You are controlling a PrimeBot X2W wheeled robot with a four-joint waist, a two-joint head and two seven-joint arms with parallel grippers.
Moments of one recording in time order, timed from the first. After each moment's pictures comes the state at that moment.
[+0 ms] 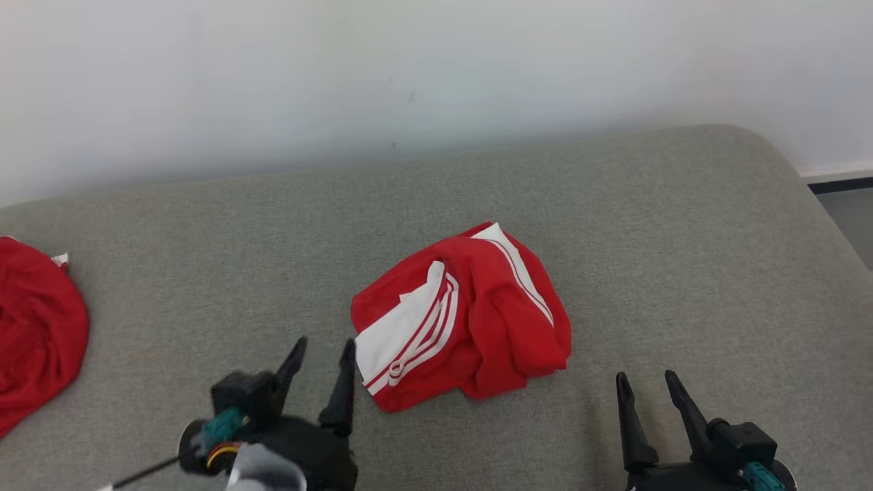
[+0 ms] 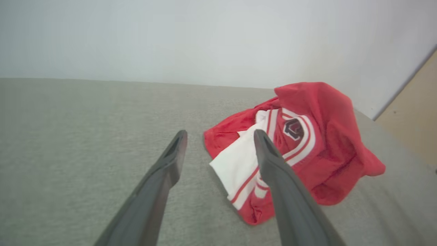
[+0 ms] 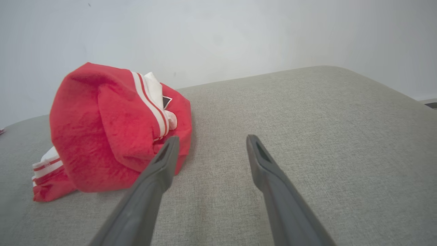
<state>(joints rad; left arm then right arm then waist) -0.22 0.05 -0.20 0.35 -0.33 -0.12 -0.12 -0.05 -0.05 -0.02 0.33 0.14 0.13 -0.26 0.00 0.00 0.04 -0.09</state>
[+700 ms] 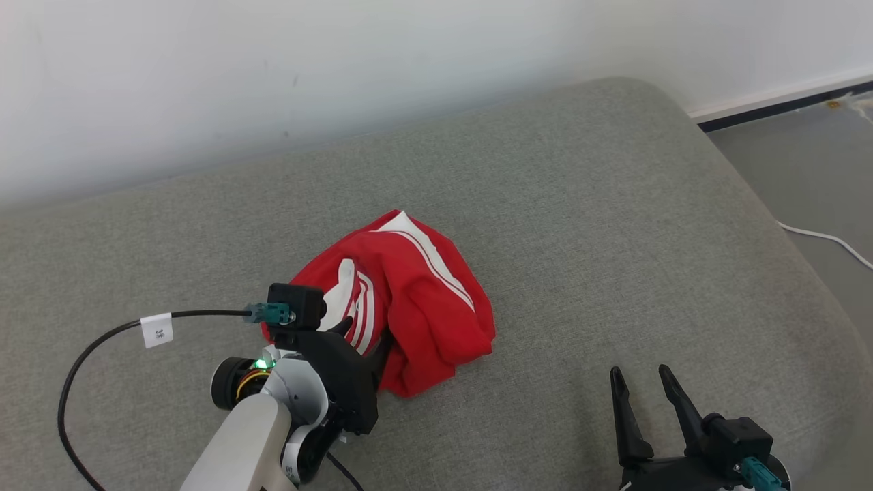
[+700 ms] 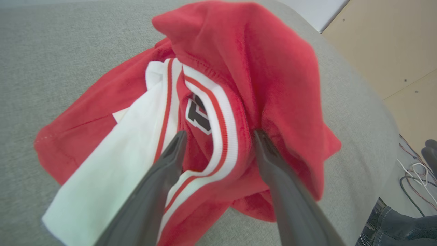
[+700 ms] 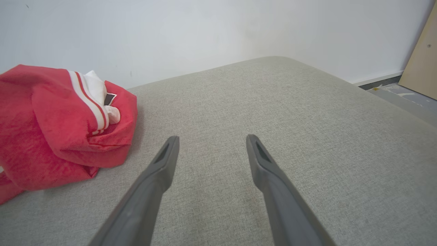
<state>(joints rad) -0.52 0.09 -0.38 0.56 -0.56 -0.13 0.29 -0.06 -0.05 -0.01 0.33 0.16 0.13 -0.26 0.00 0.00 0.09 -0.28</state>
